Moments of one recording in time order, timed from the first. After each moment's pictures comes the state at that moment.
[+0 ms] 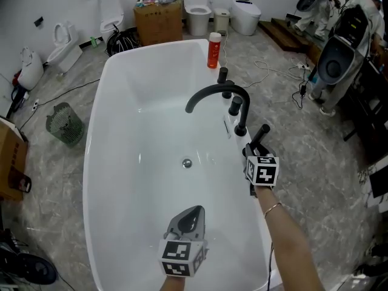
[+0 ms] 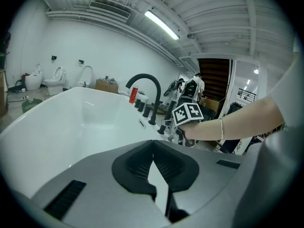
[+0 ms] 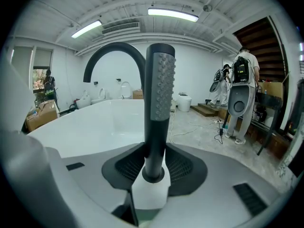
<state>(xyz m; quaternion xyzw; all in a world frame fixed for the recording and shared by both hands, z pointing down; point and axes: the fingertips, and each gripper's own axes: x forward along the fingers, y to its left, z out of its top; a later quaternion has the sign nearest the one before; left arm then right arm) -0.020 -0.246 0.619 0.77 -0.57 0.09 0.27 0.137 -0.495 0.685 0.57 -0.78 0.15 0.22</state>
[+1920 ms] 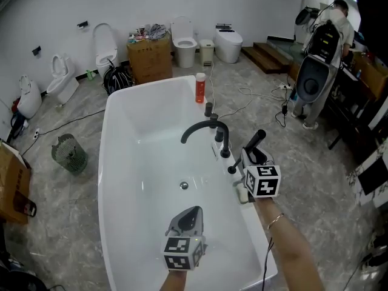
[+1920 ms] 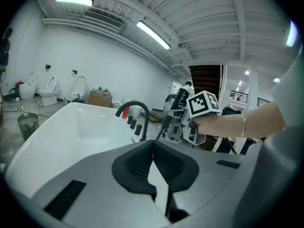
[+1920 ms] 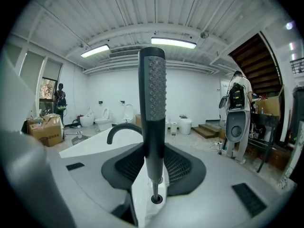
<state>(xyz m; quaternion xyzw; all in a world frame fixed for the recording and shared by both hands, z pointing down) -0.019 -0.193 0.444 0.80 -0.55 0.07 0.23 0.138 -0.397 0.415 0.58 -0.81 0.07 0.12</state>
